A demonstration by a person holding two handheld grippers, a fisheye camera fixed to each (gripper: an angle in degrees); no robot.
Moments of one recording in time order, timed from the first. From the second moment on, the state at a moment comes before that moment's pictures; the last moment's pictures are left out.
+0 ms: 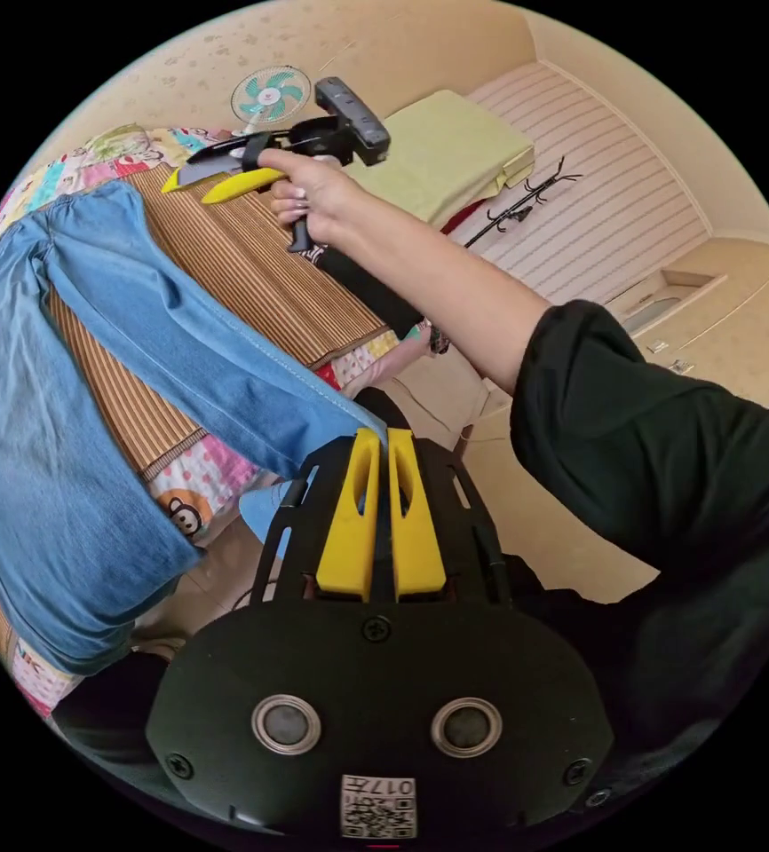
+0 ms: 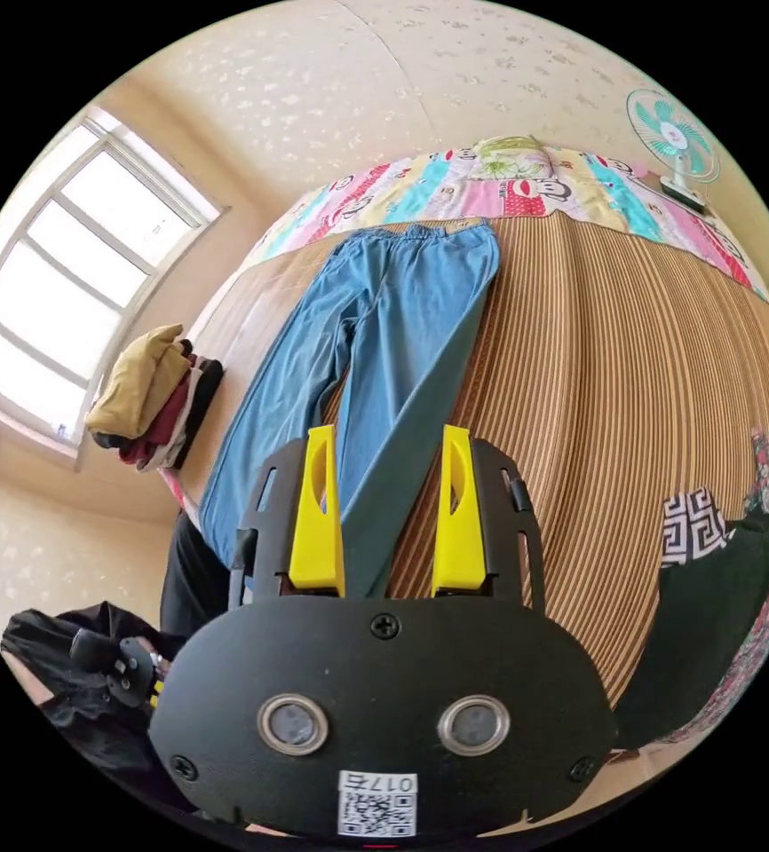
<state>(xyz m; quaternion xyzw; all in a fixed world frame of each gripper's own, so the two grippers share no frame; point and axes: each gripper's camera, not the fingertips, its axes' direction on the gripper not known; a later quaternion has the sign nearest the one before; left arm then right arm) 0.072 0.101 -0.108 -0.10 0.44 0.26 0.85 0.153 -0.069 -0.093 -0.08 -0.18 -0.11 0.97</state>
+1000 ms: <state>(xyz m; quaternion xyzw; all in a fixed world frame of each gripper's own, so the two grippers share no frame) -0.256 0.204 -0.084 -0.11 0.33 -0.08 0.93 -0.110 -0.090 -0.001 -0.03 -0.27 -0.24 0.93</state>
